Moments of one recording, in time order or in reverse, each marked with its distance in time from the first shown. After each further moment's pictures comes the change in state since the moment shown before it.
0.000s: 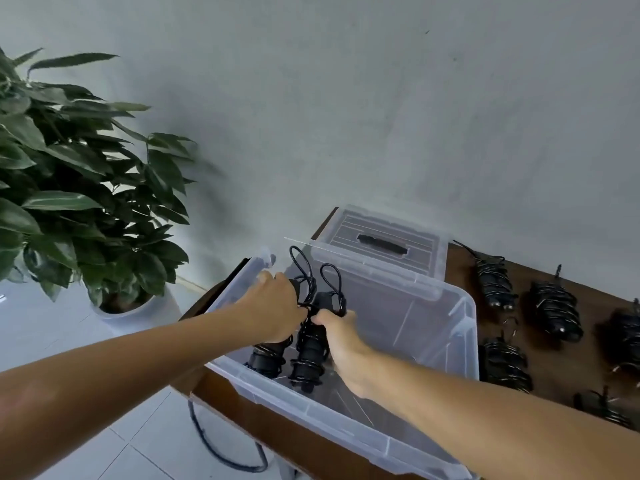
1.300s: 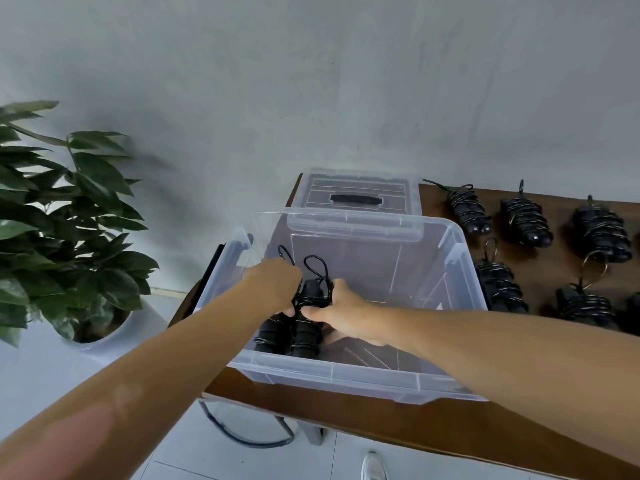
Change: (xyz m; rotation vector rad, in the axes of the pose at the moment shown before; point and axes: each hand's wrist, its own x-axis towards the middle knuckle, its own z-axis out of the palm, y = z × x) left_hand 0.045 -0.002 0.021 0.502 -0.234 0.291; right_hand 0.029 0.029 -0.013 -0.180 -0.127 -0.049
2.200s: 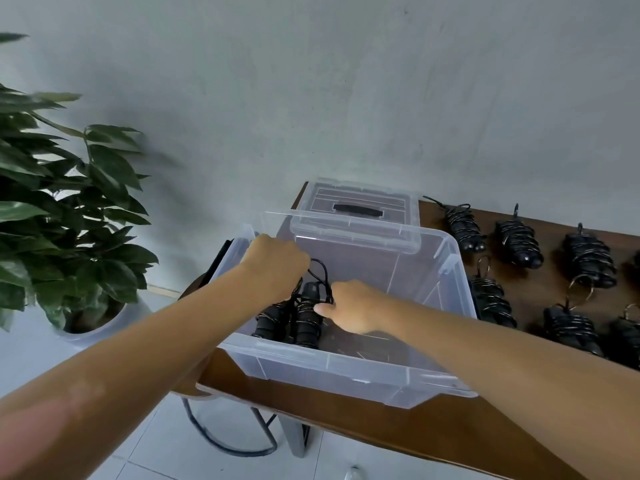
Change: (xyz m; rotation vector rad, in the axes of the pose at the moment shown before) left_hand -0.036 0.002 -0.023 0.441 0.312 0.041; right_hand -0.036 -0.034 -0.019 -1.116 0.042 -0.121
